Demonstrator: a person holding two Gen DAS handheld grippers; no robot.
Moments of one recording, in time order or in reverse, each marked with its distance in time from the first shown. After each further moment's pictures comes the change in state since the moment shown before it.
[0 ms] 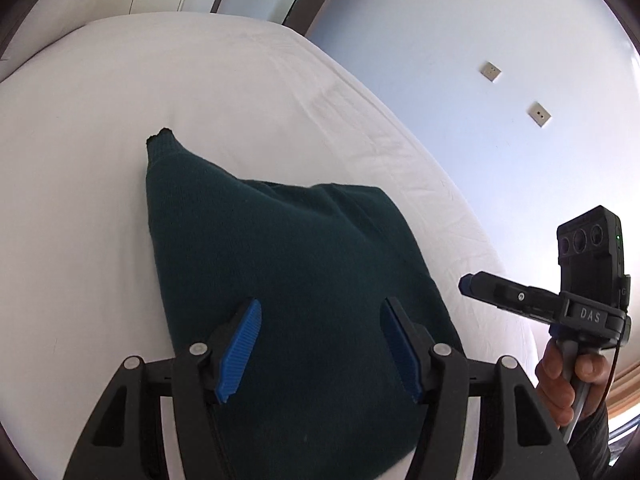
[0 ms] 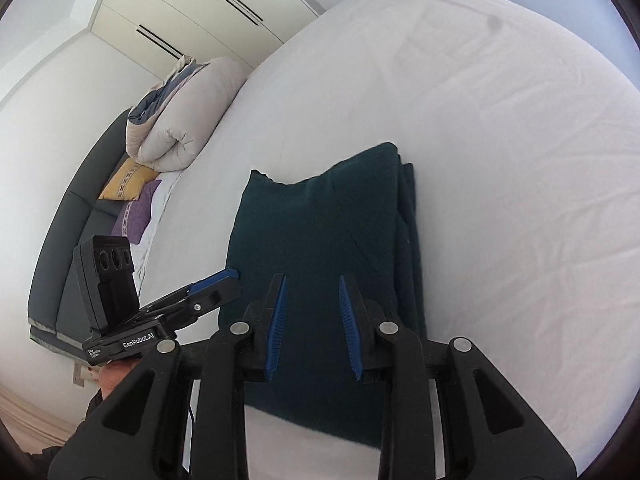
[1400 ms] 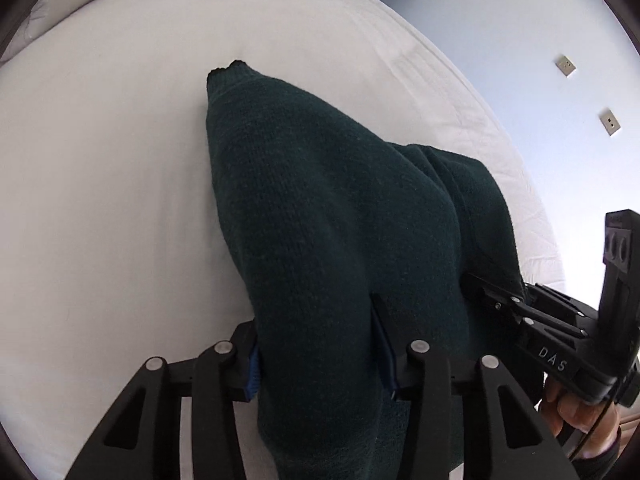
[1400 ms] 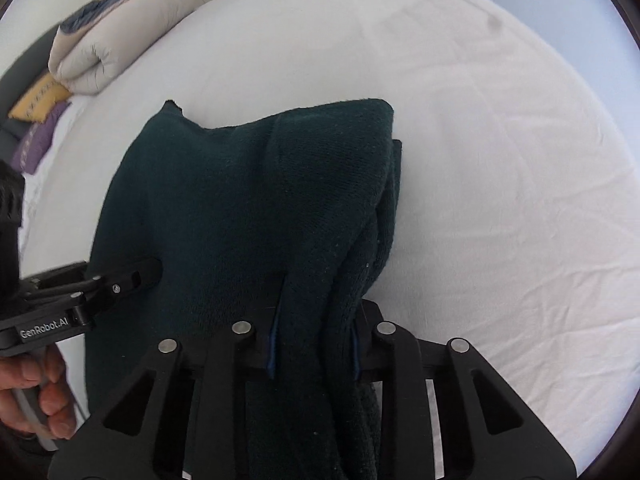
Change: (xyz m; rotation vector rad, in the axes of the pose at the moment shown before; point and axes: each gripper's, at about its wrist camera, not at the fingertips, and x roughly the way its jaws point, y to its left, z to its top) left arm 0.026 0.024 0.000 -0.119 0.146 0.208; right arm 0.118 0.038 0.004 -0.250 0.141 -0.473
